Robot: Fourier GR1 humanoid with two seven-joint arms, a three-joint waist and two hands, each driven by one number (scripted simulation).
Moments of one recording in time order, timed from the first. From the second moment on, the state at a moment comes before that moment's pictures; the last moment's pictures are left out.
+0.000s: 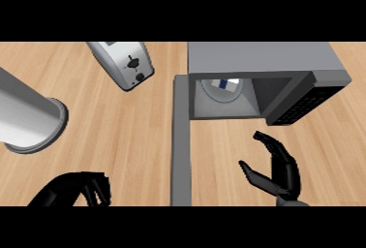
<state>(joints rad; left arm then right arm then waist) 0.28 0.00 0.04 -1.91 0.01 -0.64 -0.15 -0.04 -0.07 0.07 -1.05 -0.17 -0.04 -0.86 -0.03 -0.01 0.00</state>
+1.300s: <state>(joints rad) -0.40 0.01 -0.65 -1.22 -0.12 0.03 -0.15 0.35 -0.27 -0.04 -1.74 -0.33 0.09 -0.63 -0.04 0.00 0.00</state>
